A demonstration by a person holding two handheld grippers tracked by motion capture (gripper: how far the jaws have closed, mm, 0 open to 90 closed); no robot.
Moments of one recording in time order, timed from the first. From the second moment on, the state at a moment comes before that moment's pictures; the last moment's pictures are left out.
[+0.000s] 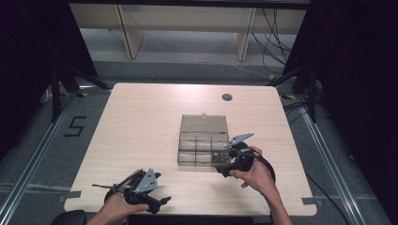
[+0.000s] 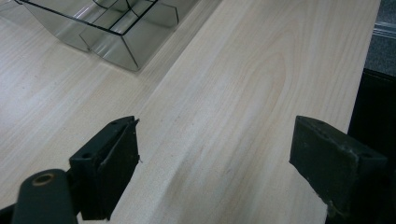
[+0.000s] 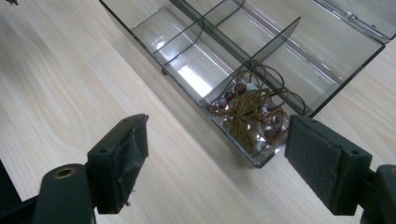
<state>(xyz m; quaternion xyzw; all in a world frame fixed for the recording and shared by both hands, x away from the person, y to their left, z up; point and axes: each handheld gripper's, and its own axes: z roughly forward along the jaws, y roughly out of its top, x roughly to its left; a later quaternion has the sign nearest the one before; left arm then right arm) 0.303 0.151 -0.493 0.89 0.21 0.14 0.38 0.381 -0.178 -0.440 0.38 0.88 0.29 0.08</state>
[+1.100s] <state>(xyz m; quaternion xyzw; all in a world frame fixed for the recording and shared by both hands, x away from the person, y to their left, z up) 0.303 0.151 -0.492 0.89 0.20 0.14 0.38 0.363 -0.191 -0.444 0.36 0.88 0.31 0.07</state>
